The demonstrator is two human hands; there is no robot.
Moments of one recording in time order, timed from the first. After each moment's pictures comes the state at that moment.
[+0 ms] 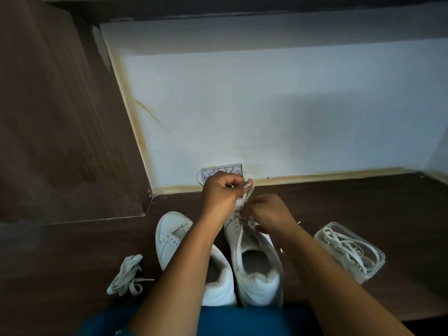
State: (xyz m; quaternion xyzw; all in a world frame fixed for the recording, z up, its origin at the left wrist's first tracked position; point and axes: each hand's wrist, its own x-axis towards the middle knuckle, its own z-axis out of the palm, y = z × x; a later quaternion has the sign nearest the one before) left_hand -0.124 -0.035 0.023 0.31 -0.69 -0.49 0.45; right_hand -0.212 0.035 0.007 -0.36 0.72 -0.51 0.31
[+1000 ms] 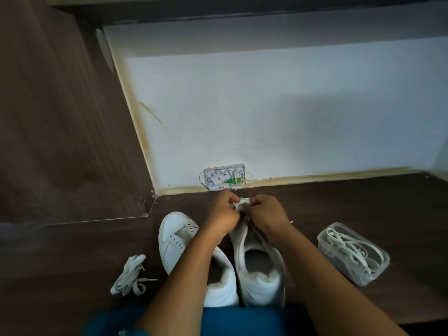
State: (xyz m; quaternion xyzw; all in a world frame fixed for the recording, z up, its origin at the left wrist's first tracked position) left_hand -0.119 -0.044 -0.011 0.46 -0.72 -0.46 0.25; right_hand -0.211 0.015 -0.015 -0.35 0.75 -0.50 0.27
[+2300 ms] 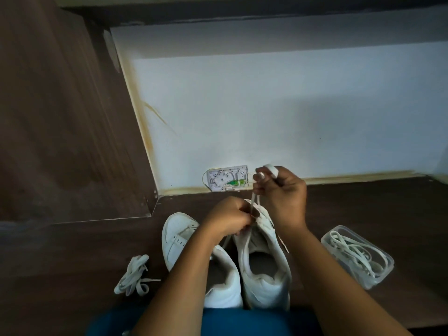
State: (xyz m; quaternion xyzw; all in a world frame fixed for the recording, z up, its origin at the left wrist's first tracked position) left_hand -0.110 -0.032 0.013 0.37 -0.77 -0.48 0.17; right_hand -0.202 0.028 0.024 -0.34 0.50 -0.78 0.16
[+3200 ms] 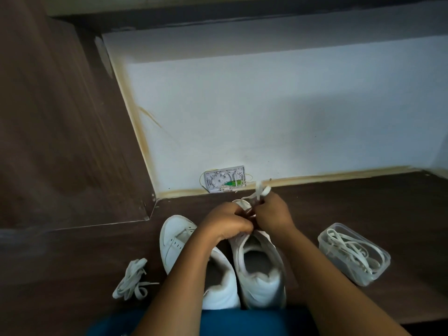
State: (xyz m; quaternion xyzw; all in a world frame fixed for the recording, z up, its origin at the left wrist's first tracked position) left_hand -0.110 -0.031 0.009 0.41 -0.81 -0.41 0.11; right_hand -0.212 0.022 -0.004 -0.32 0.73 -0.55 0.24
